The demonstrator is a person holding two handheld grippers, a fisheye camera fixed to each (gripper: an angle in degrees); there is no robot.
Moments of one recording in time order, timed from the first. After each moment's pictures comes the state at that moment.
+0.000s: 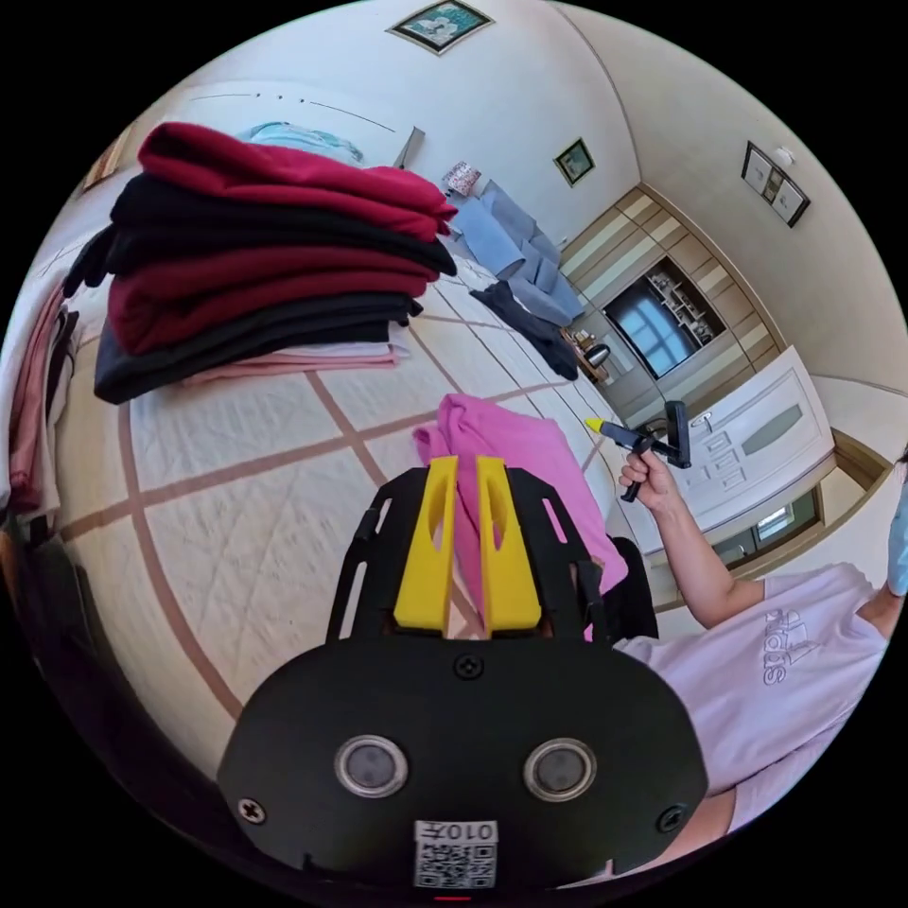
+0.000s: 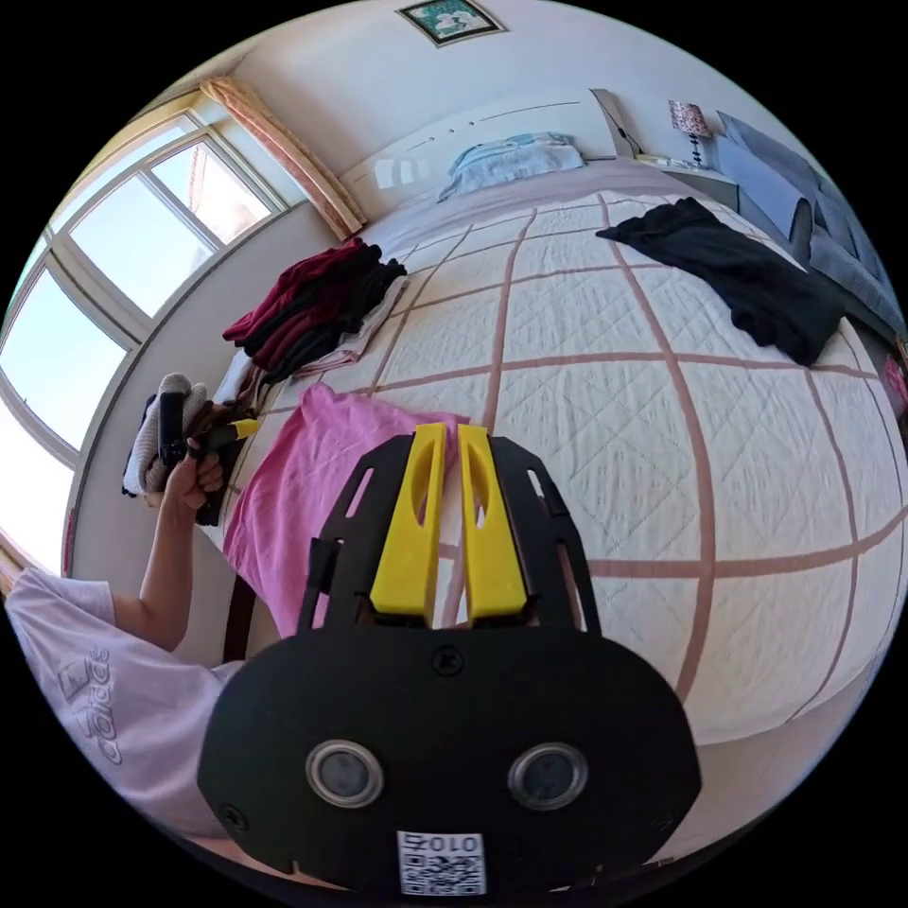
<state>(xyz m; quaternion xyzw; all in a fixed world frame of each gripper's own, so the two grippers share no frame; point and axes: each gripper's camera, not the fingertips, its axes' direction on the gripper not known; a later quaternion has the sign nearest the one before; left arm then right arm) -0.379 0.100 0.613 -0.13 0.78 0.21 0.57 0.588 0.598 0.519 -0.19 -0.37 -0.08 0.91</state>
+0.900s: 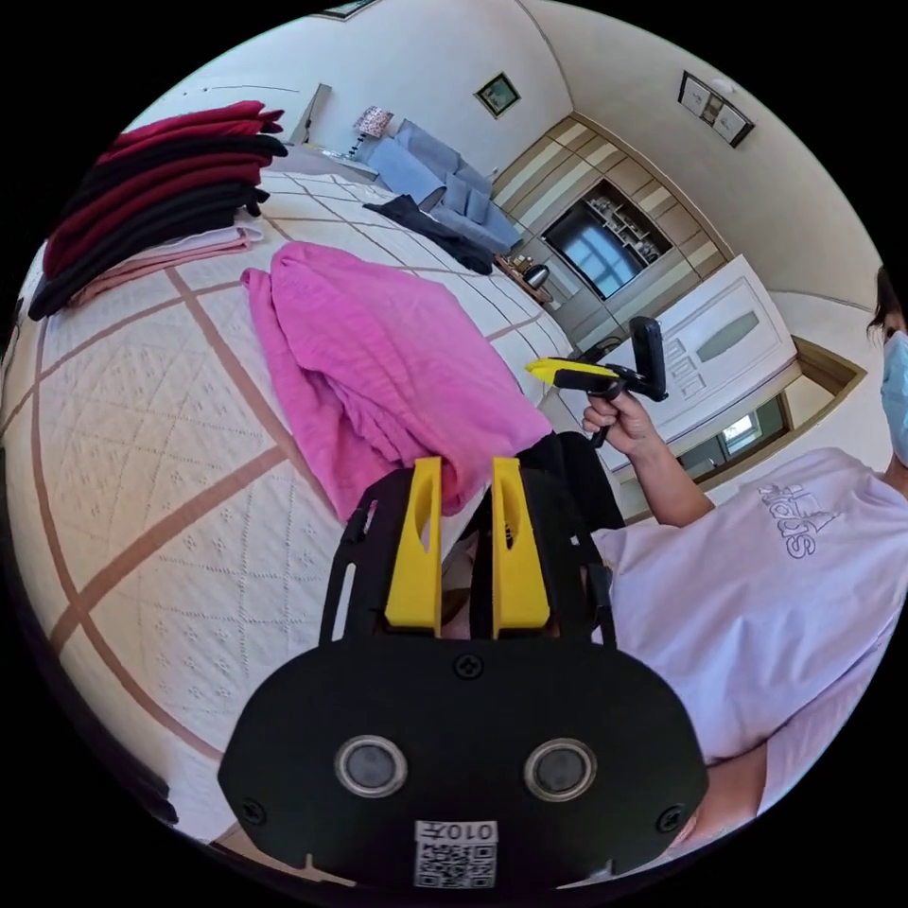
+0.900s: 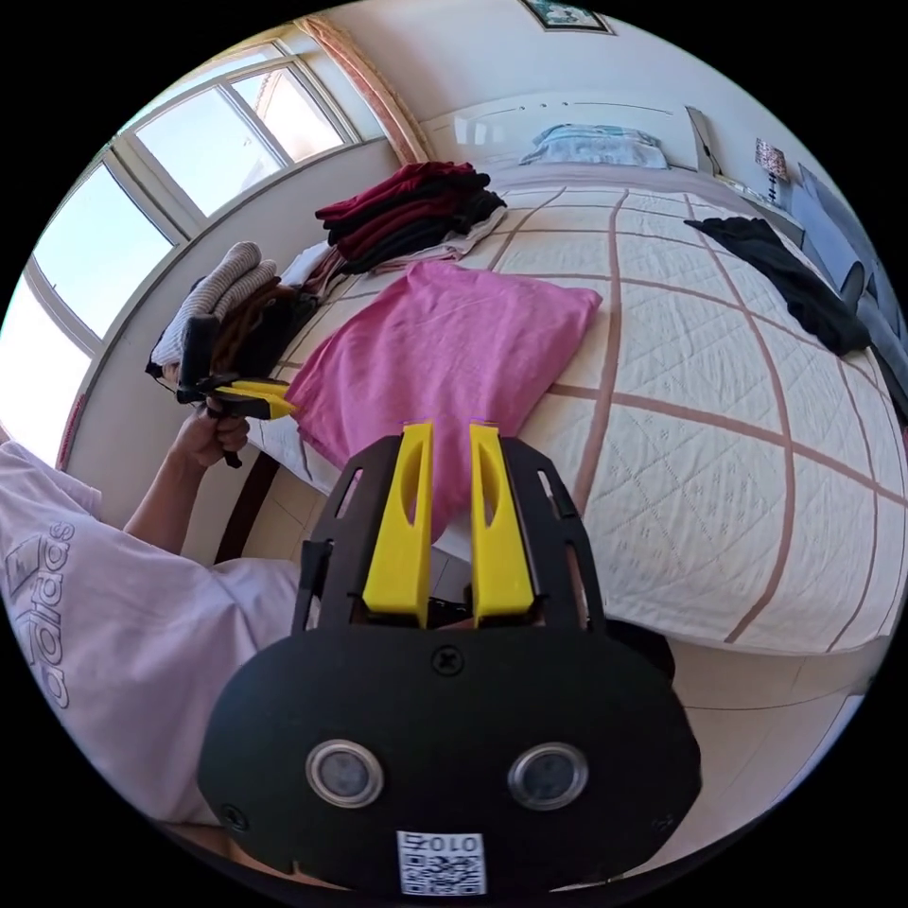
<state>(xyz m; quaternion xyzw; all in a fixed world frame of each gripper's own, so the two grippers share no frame) -0.443 0.256 0.488 -0.13 0.81 0.30 0.49 0.526 0.732 0.411 -0.21 -0.39 -0.17 0.88</state>
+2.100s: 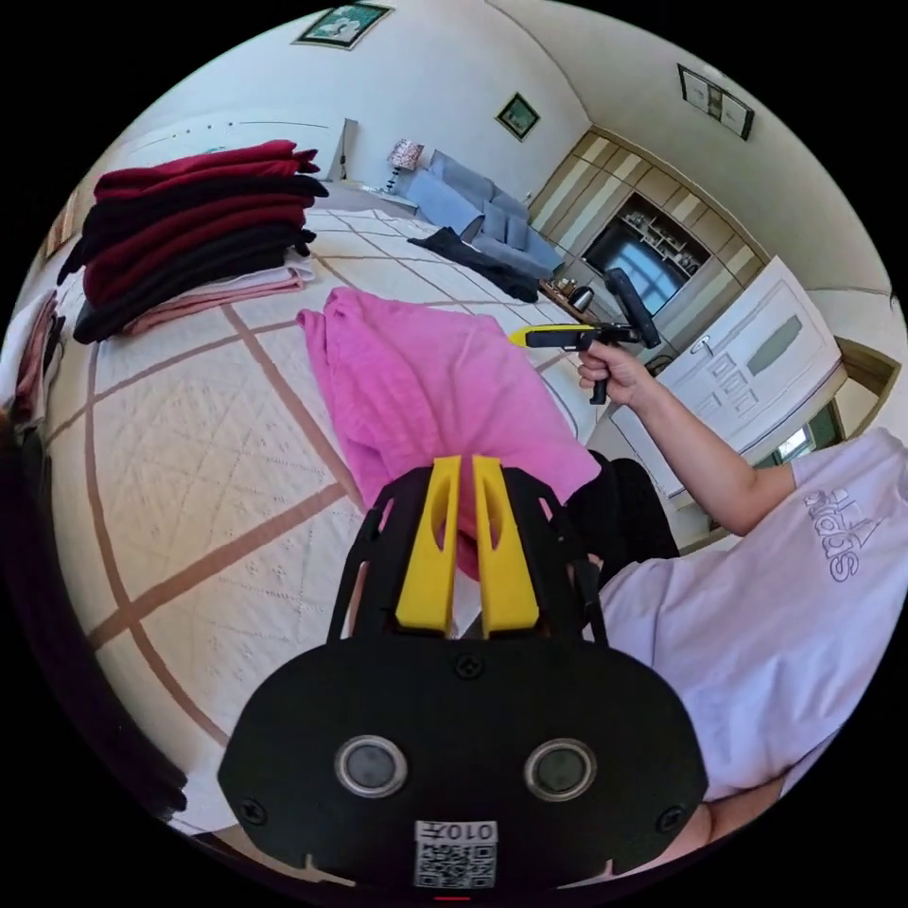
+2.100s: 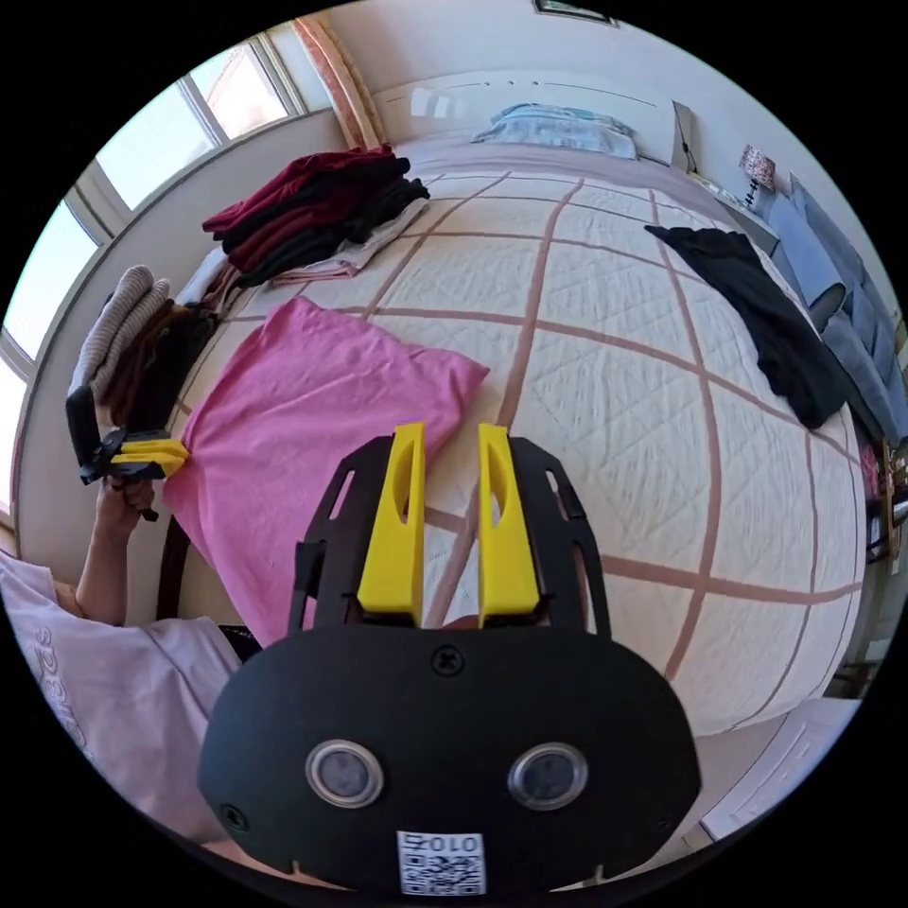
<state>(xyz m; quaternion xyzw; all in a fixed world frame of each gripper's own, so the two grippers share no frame) -0.464 0.319 0.428 -0.08 0.77 0.27 0.57 0.553 0.659 0.529 -0.23 -0.31 -0.20 0.90</state>
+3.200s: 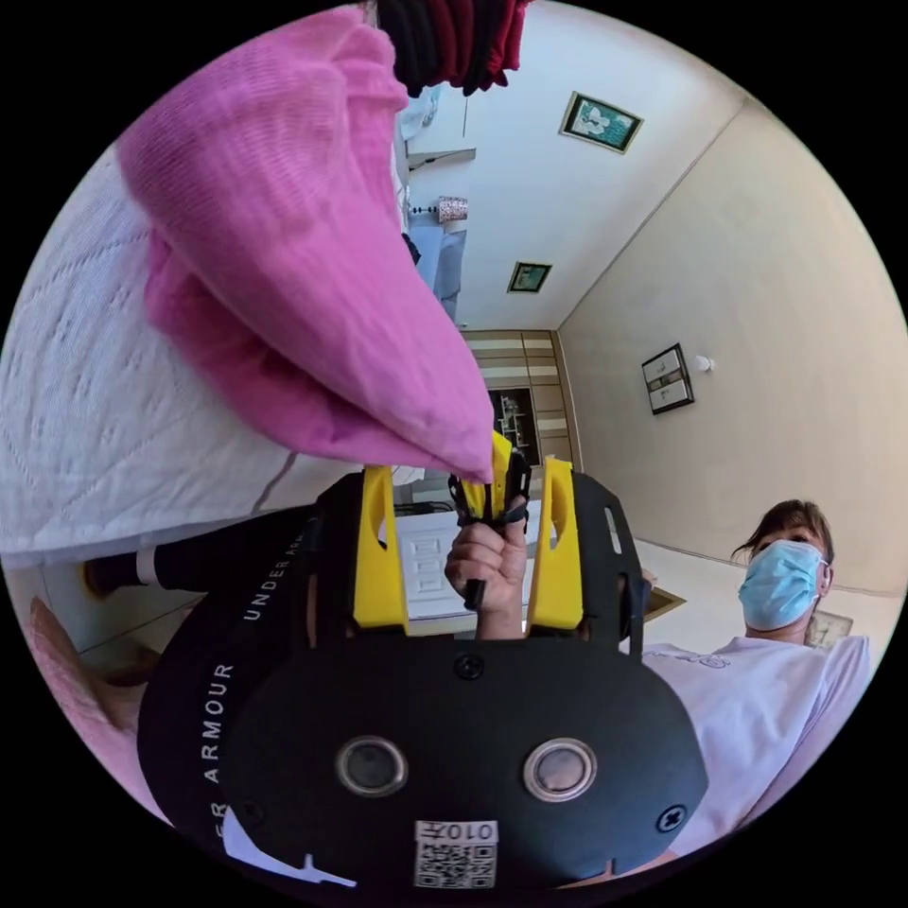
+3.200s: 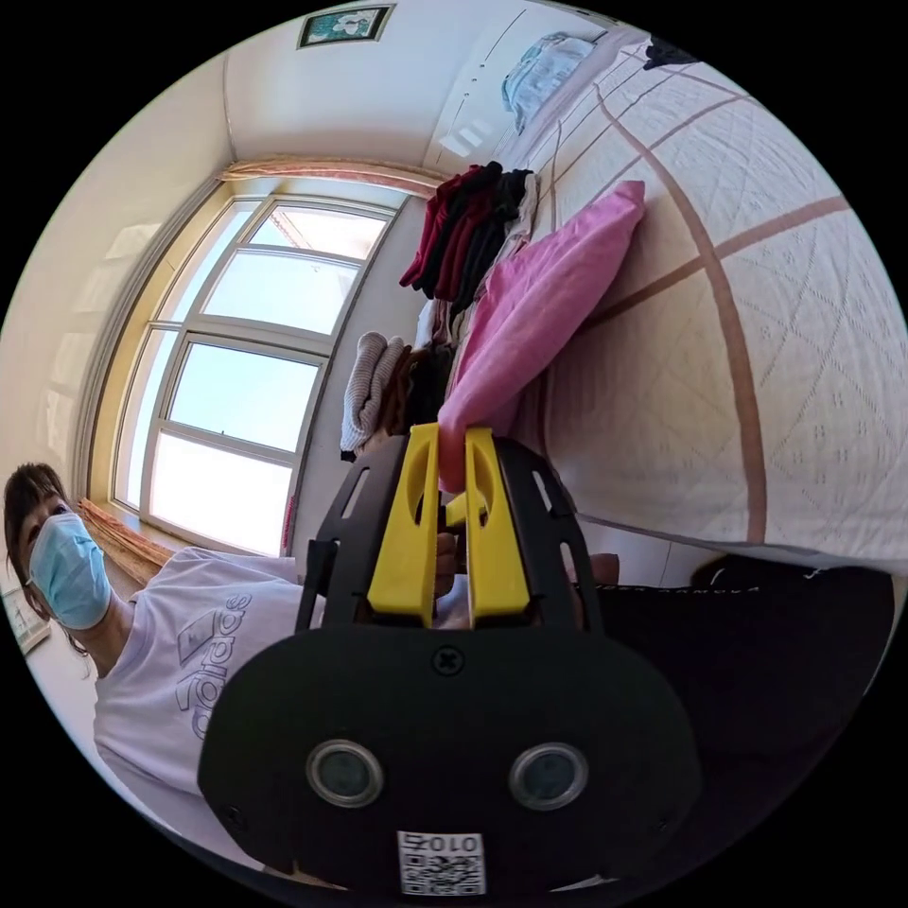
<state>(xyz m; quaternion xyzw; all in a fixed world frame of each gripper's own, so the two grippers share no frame) -0.406 0.453 0.435 -0.32 0.90 -0.10 0.28 0.751 0.742 0.560 -0.29 -0.66 0.06 0.69</state>
